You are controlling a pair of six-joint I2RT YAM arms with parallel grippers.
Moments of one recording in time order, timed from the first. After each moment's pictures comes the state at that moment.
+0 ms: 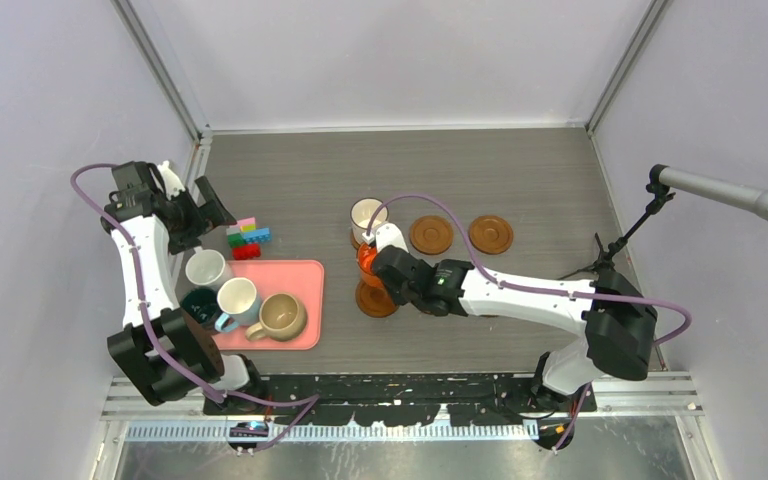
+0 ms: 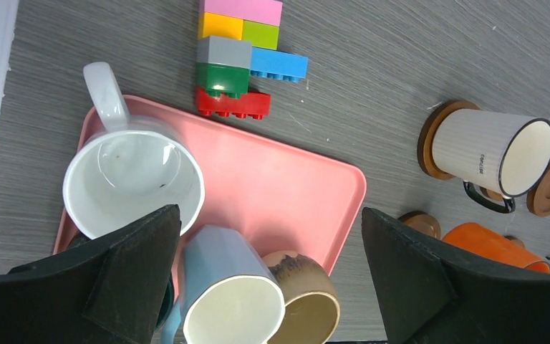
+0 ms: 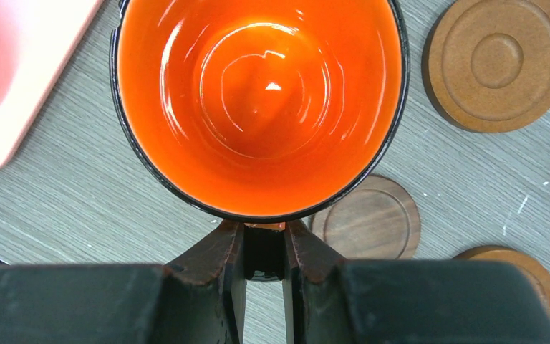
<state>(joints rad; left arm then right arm) 0.45 1.35 1.29 -0.93 0.37 -0.13 1.11 1.50 1.05 -0.42 0.41 0.36</state>
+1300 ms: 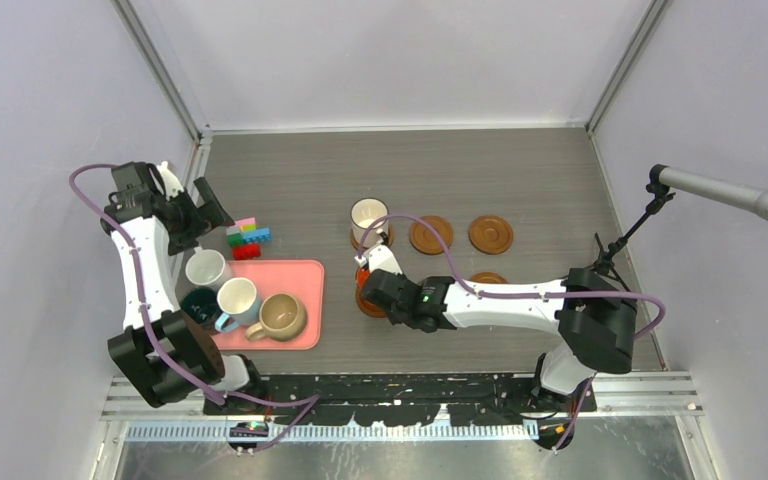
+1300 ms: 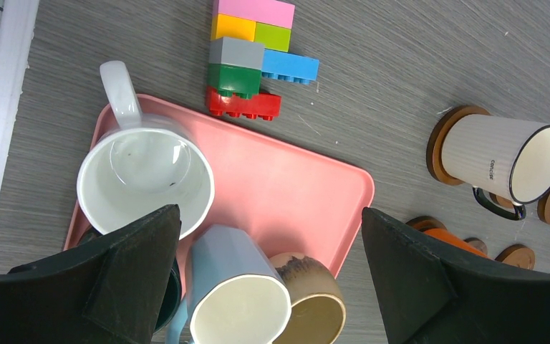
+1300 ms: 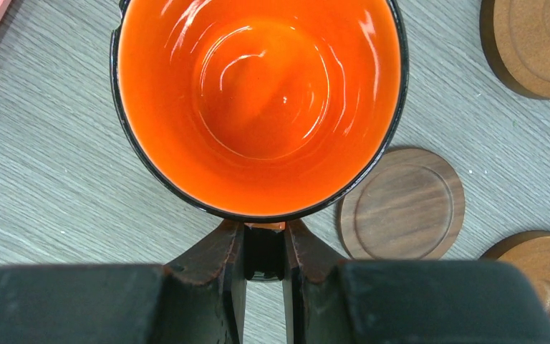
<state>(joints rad) 0.45 1.34 1.29 -0.93 0.33 -0.13 1.19 1.58 0.99 -0.38 0.45 0.42</state>
